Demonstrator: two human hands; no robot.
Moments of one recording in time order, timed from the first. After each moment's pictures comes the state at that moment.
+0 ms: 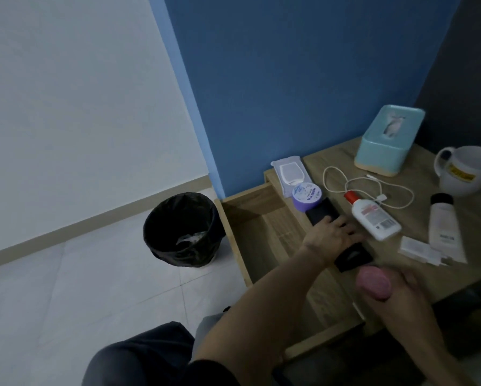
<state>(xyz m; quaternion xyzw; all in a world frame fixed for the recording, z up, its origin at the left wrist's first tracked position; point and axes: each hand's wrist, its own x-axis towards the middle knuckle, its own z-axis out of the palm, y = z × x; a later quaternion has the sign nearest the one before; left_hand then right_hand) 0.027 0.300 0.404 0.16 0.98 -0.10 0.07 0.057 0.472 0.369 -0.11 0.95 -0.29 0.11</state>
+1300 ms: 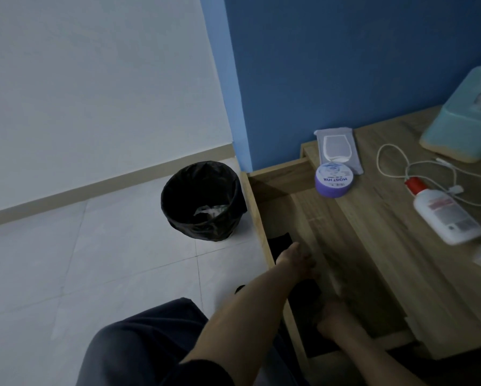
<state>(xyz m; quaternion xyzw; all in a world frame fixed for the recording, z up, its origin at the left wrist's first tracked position) 0.095 0.215 0.297 0.18 0.90 -0.25 0.31 0.101 0.337 0.249 -0.14 0.89 0.00 0.44</state>
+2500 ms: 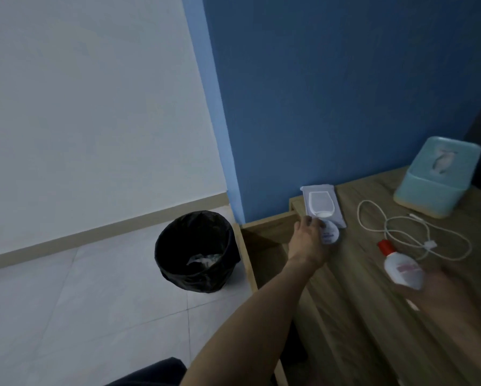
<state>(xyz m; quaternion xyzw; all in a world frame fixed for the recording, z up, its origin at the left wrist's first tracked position) -0.001 0.198 0.392 -0.22 0.91 0.34 -0.05 -0.038 0.408 0.405 -0.08 0.95 -0.22 0.22</state>
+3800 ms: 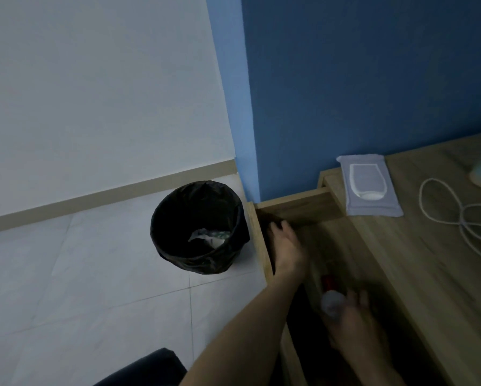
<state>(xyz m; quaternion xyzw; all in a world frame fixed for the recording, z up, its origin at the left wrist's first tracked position) 0.017 0.124 0.288 -0.43 0.80 0.41 -0.06 0.046 0.267 0.300 -0.13 0.95 -0.10 0.28</state>
